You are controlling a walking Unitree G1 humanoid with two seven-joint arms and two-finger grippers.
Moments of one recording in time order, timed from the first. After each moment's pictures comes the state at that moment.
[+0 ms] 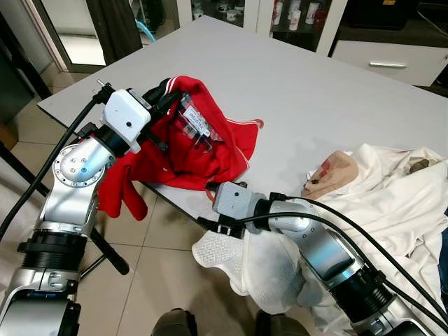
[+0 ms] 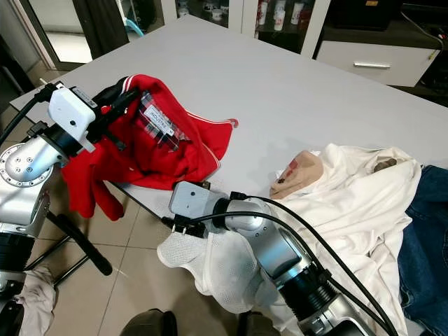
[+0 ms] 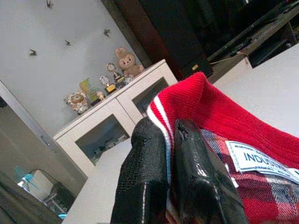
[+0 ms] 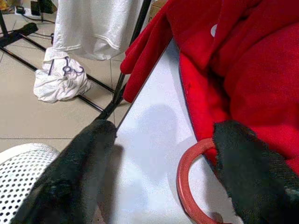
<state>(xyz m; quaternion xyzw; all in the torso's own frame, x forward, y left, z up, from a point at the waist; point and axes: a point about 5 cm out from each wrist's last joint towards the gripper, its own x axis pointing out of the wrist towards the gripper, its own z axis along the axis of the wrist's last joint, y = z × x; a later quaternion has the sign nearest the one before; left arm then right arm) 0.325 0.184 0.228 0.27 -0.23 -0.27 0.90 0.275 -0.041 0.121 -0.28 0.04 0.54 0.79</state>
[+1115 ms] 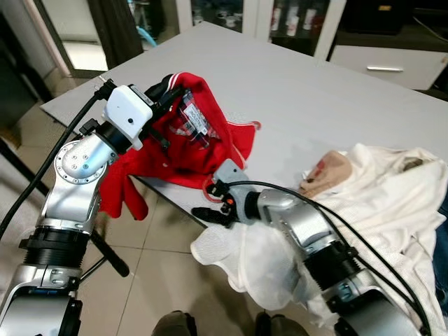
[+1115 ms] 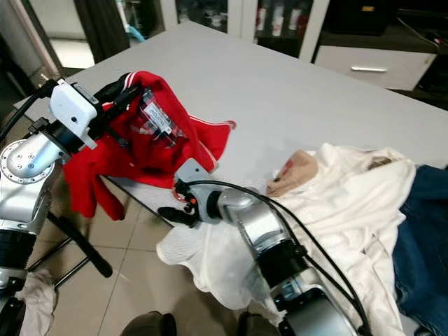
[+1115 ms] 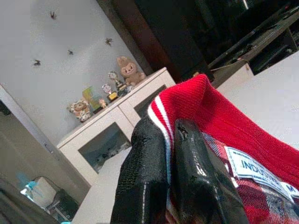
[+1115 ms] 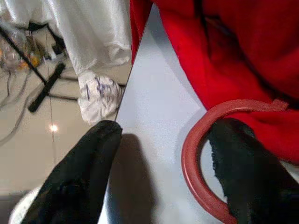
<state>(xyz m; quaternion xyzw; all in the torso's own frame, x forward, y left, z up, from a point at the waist) 0.327 0.180 0.233 0.27 -0.23 -0.27 0.89 0.303 -0.035 0.104 -0.11 0.22 0.52 0.82</state>
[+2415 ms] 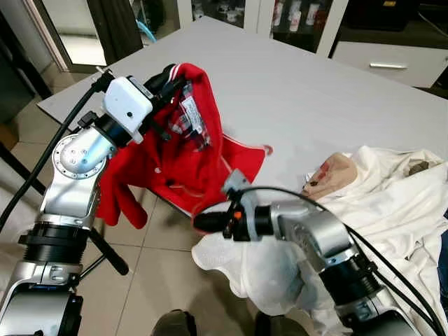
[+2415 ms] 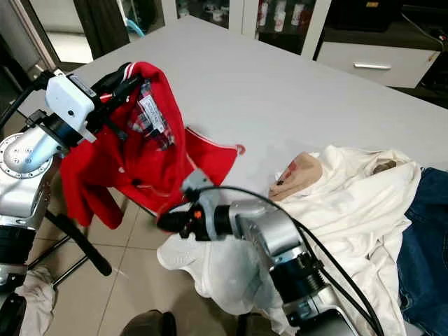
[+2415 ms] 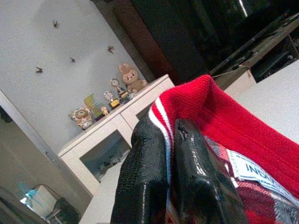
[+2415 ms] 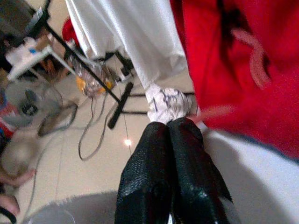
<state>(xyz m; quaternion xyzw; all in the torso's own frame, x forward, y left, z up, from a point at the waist) 0.326 0.177 0.246 0.27 -0.26 -0.27 0.89 0.277 -0.042 0.114 0.06 0.26 0.59 0.76</state>
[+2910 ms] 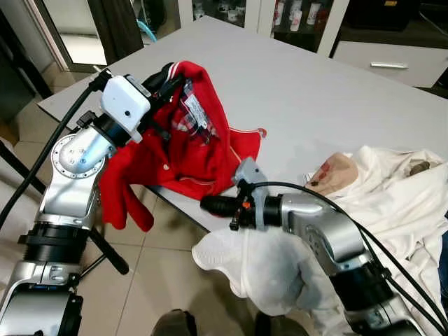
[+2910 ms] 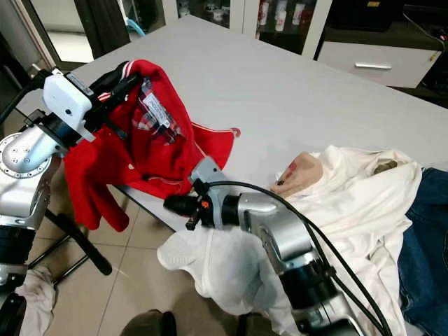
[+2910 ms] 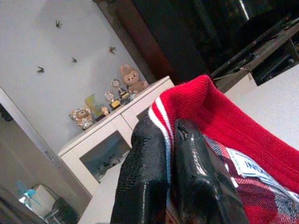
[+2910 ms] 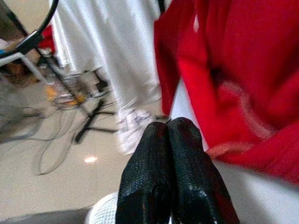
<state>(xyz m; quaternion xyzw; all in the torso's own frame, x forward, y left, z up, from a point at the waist) 0.326 0.177 0.247 0.26 -0.26 -0.27 0.89 0.280 -0.057 0.134 -0.03 0.13 0.56 0.82</state>
